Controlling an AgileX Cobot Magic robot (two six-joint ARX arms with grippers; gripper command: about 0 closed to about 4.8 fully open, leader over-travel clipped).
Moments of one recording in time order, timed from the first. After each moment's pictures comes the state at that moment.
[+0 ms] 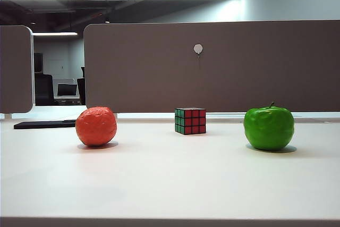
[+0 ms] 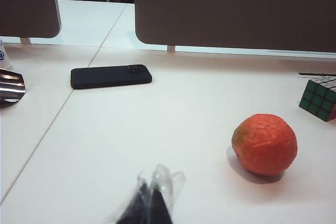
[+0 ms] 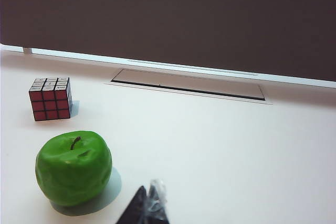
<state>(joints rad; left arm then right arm) -0.05 0.00 0.02 -0.04 0.04 -0.04 0.00 0.00 0.01 0.04 -0.13 -0.06</state>
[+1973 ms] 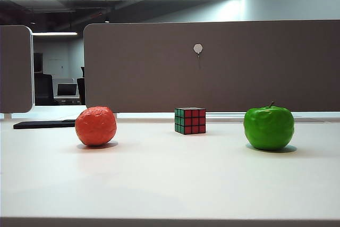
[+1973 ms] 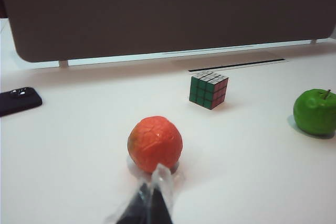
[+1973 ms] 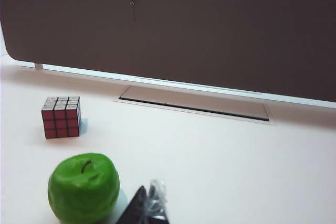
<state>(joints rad) -0.05 0.00 0.05 -0.04 0.42 -0.01 0.00 0.00 0.07 0.02 -0.16 -0.06</state>
